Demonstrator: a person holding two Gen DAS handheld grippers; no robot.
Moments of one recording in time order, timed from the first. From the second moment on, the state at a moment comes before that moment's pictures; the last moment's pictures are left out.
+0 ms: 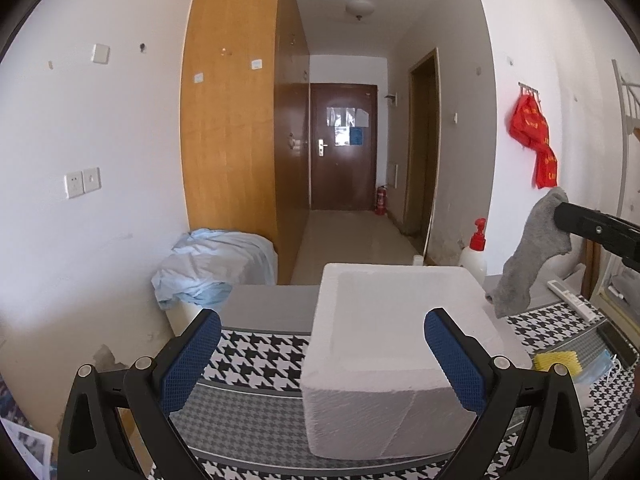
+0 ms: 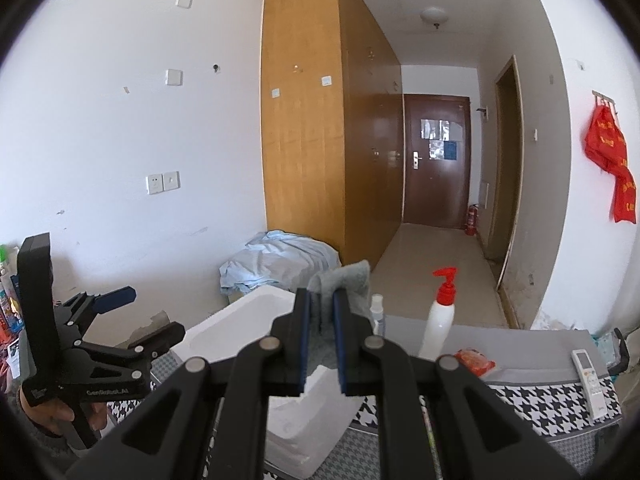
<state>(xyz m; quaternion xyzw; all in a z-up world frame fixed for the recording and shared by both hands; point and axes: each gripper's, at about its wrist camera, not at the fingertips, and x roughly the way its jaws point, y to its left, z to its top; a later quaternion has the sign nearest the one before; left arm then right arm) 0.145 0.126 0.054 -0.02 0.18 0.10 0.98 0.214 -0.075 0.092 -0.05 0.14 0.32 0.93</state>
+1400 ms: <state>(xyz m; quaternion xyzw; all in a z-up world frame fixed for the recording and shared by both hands) 0.130 0.157 0.033 -0.04 0.19 0.12 0.97 0.251 -0.008 0.052 -0.07 0.24 0.36 0.90</state>
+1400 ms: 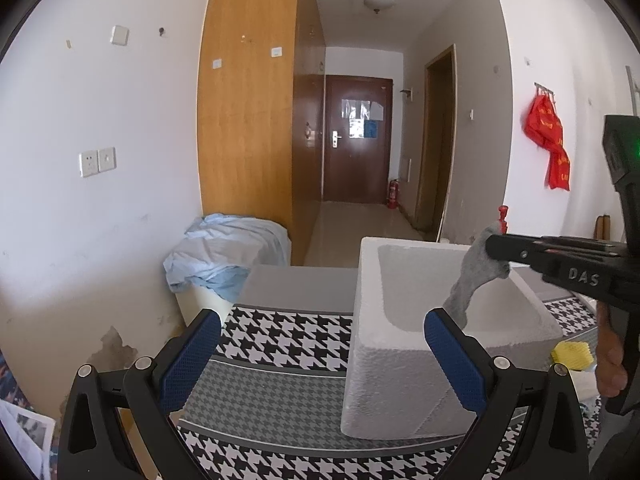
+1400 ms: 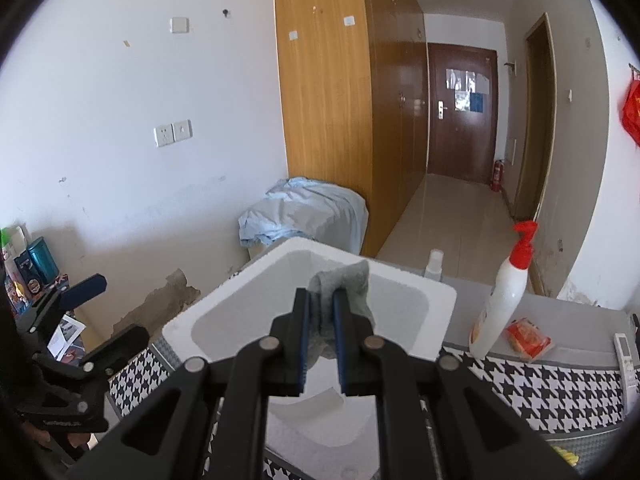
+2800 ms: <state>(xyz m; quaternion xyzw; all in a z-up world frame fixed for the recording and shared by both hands) 0.114 0.126 0.042 -0.03 0.18 0.08 0.98 0.211 -0.052 0.059 -0.06 0.21 0.36 0.91</state>
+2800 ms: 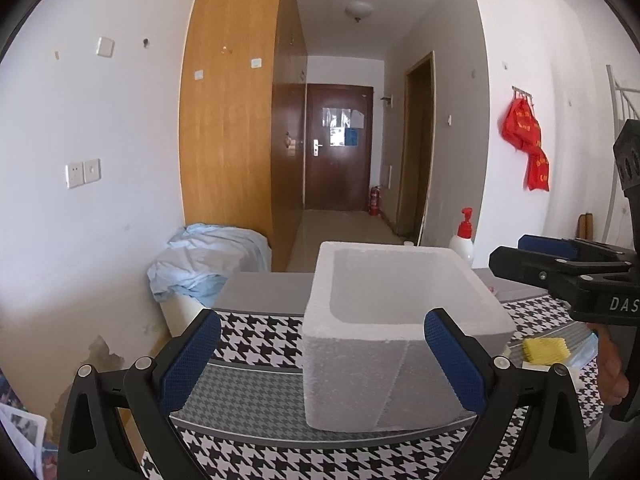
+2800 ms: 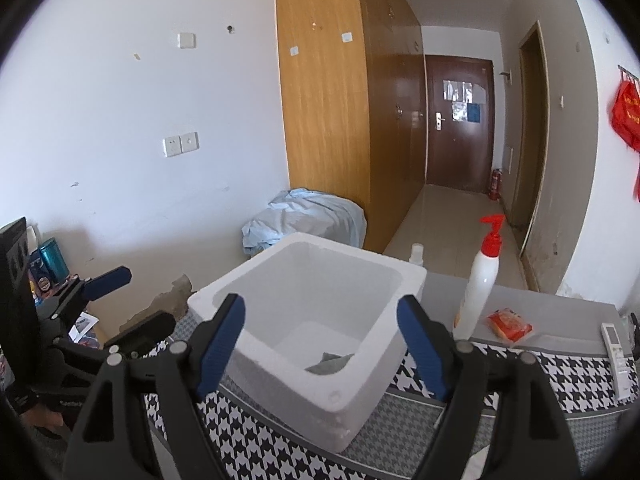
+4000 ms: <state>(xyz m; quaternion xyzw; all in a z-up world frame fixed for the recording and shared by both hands) 0.084 0.102 0.028 -0.06 0.16 0.06 0.98 0.159 -0.114 0.037 -0.04 0.16 0.36 0.92</state>
